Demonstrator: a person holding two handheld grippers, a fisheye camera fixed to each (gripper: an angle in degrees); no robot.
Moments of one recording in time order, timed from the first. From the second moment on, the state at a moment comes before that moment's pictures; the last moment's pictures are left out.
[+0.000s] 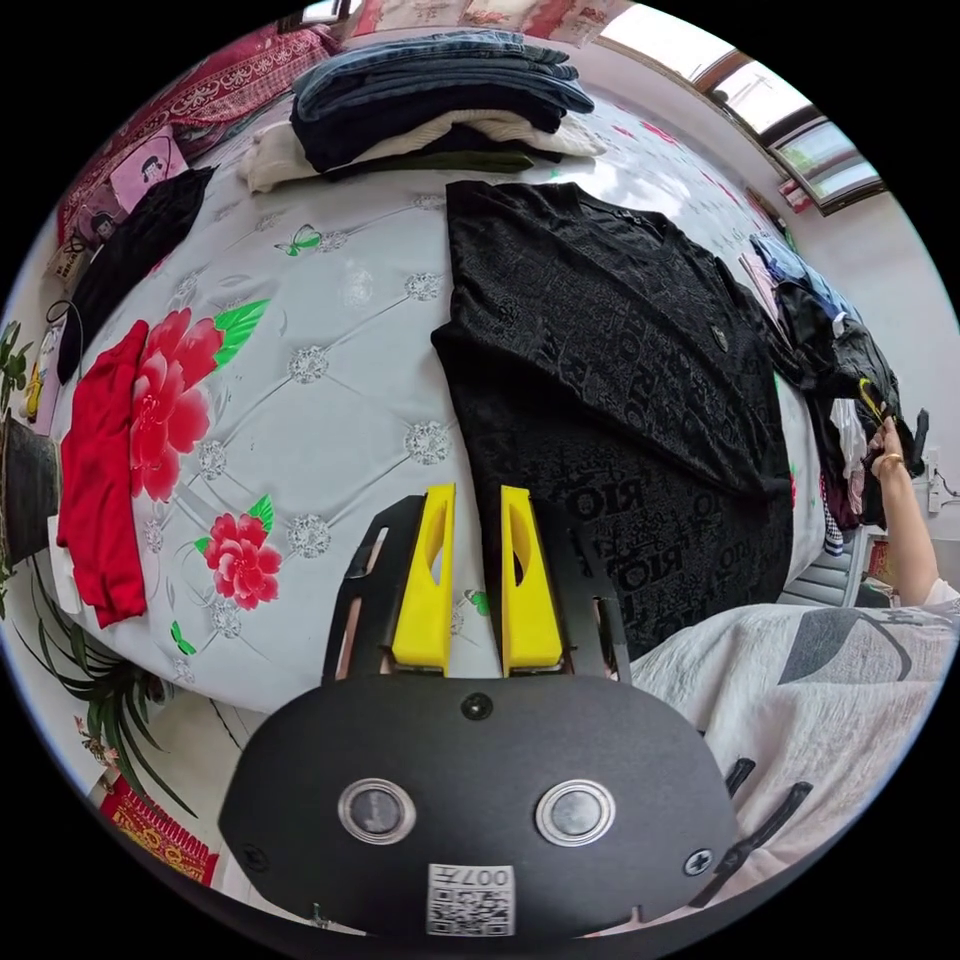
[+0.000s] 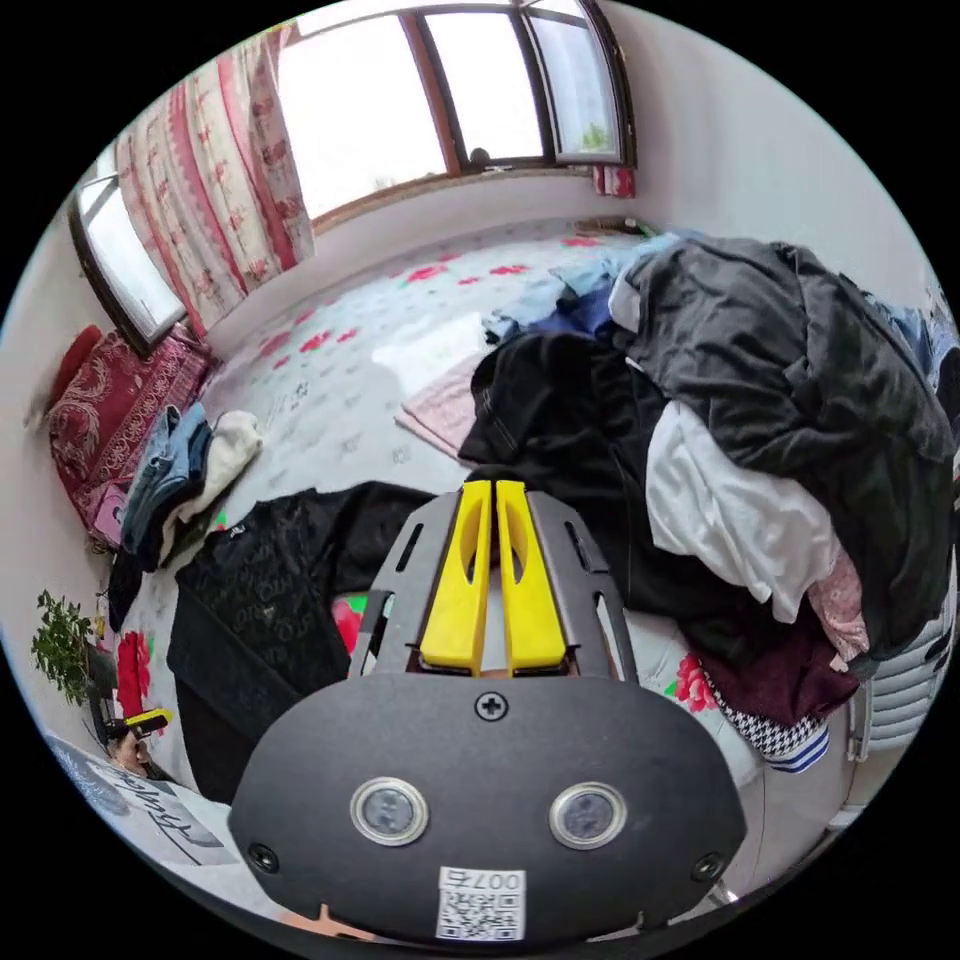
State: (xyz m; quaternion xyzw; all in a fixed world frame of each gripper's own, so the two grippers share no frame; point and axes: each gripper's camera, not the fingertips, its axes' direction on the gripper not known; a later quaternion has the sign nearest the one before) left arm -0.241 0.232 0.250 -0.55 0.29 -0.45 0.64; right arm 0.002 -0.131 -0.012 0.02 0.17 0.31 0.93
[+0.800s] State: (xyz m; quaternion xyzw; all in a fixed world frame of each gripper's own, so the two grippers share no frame) left arm -0.263 0.279 0.190 -0.48 0.34 -0.48 0.66; right arm -0.491 -0.147 0.147 -0.18 -0.29 -0.19 0.92
